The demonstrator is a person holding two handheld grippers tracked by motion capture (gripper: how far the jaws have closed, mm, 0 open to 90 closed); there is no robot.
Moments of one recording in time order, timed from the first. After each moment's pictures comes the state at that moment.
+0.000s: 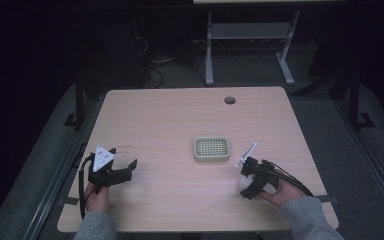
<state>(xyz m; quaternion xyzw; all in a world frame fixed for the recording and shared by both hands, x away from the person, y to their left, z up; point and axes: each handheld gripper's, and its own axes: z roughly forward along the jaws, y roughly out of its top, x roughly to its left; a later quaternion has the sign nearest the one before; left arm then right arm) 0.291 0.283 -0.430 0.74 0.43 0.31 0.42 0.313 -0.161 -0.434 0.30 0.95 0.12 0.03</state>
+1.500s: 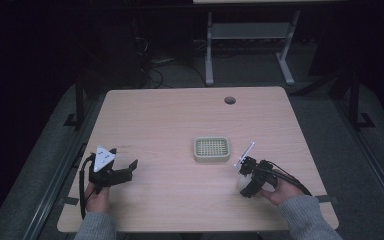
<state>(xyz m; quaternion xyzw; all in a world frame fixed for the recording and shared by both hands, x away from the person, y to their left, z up) 0.291 0.282 -0.430 0.74 0.42 0.31 0.42 0.317 -0.158 -0.435 0.31 0.95 0.11 0.02</state>
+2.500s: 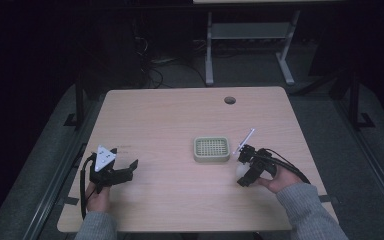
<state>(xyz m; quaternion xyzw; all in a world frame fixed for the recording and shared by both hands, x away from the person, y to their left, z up) 0.292 0.281 -0.431 0.75 0.42 0.31 0.41 0.339 -0.154 -0.409 0.30 0.94 0.13 0.02</state>
